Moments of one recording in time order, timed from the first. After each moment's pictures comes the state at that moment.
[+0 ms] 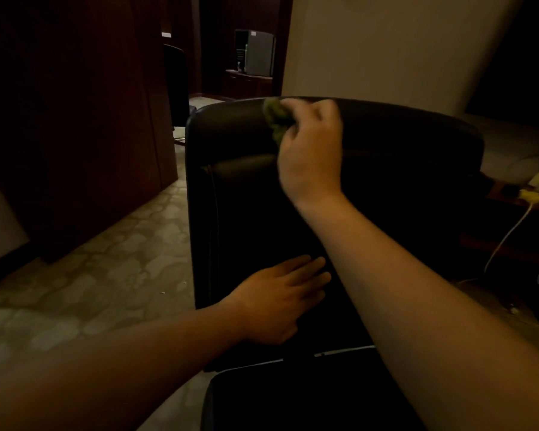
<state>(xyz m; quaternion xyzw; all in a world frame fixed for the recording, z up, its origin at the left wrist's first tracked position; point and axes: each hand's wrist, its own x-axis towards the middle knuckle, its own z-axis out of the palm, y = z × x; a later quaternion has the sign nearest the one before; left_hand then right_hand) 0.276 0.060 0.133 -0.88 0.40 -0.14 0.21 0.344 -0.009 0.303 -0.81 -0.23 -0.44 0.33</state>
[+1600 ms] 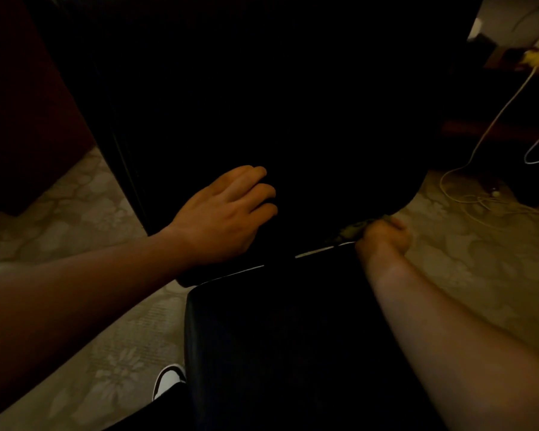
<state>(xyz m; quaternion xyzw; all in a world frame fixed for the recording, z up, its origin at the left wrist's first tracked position) 0.272 0.053 0.084 -0.88 0.38 -0.25 0.15 0.348 -0.234 -0.018 -0.47 0.45 -0.26 0.71</state>
